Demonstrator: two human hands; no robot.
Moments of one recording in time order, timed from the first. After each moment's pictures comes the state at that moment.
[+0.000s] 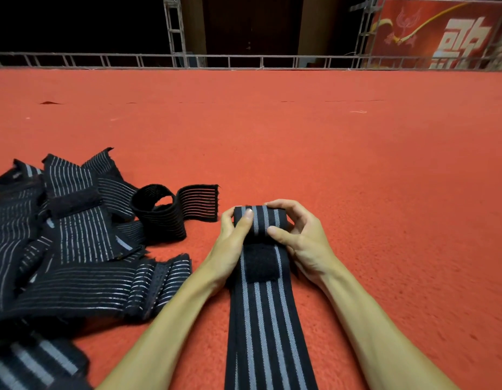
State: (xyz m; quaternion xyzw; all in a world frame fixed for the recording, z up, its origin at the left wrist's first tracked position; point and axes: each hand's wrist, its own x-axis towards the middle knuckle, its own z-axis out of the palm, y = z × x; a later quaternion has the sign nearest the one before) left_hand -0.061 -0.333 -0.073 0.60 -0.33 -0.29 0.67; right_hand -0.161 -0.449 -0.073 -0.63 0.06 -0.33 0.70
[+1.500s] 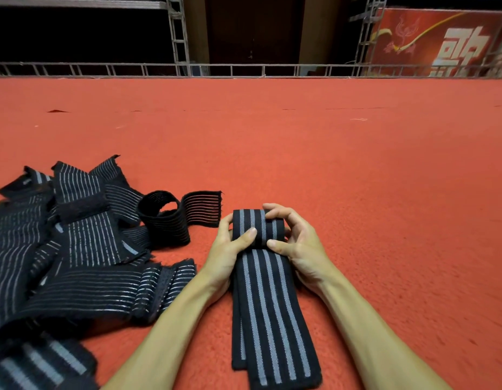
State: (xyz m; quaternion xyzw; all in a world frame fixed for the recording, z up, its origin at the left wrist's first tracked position) left_hand -0.060 -0.327 -0.074 0.53 -0.29 -0.31 0.73; right_hand -0.160 -0.443 -0.075 -0.66 0.05 -0.31 0.69
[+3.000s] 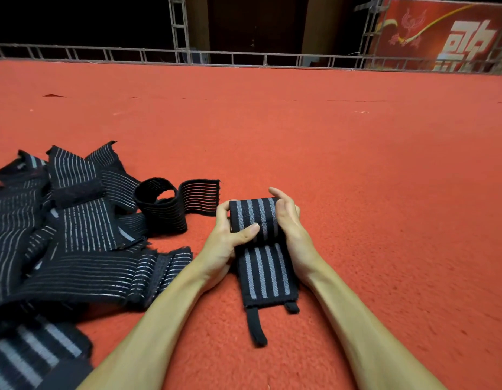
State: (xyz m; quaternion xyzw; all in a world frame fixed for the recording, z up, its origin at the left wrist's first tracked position) left_hand -0.058 -0.325 -0.078 0.49 -0.33 -0.35 0.73; right_hand -0.157 -0.429 -0.066 -0.70 0.16 -0.30 0.63
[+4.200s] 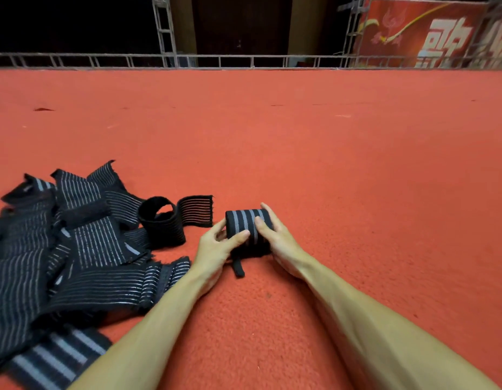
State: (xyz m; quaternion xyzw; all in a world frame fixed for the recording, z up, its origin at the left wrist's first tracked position) left_hand -0.063 -0.323 -0.064 0.58 -0.26 -0.30 0.71; right_hand -0.156 -0.439 -0.056 -0.67 0.22 -0.23 0.67
